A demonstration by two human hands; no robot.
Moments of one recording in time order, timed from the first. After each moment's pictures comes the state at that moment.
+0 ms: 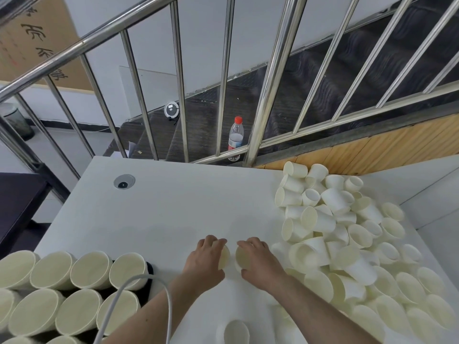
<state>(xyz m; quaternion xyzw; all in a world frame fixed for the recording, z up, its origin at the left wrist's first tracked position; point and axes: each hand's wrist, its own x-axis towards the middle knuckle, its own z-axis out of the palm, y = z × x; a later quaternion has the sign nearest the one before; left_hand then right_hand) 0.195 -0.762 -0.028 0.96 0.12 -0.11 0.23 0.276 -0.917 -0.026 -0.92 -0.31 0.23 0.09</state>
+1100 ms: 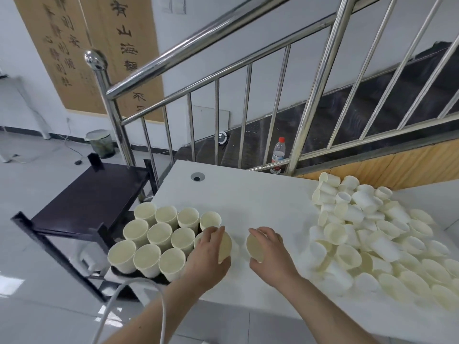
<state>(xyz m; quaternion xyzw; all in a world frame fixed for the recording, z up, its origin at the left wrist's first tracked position) -0.038 -0.744 0.037 0.93 0.20 0.10 0.28 0.072 -0.896 0.051 -0.90 -0.36 0.11 0.23</state>
